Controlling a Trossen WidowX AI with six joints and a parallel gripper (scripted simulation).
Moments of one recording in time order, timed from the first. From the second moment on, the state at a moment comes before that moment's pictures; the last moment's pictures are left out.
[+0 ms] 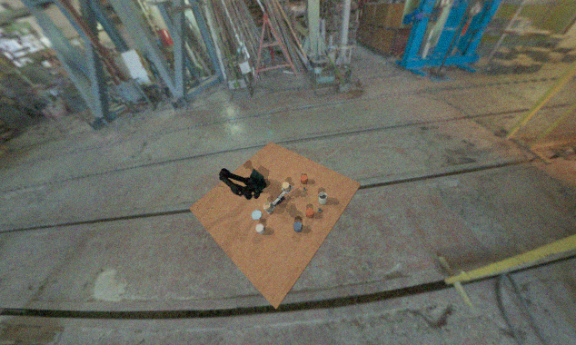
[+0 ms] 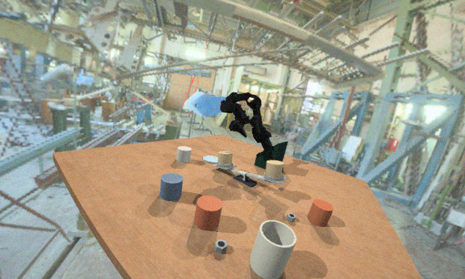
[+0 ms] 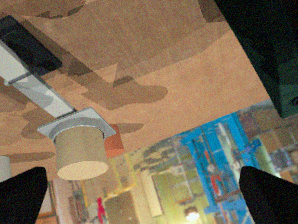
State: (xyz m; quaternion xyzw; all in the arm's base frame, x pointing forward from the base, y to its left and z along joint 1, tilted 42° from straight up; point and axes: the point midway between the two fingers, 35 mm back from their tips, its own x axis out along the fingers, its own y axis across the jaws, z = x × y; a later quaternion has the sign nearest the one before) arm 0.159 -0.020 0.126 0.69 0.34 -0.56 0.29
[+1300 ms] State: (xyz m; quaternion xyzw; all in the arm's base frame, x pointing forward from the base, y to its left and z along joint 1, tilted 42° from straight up) arm 0.173 0.010 0.088 0.24 0.50 -0.49 0.67
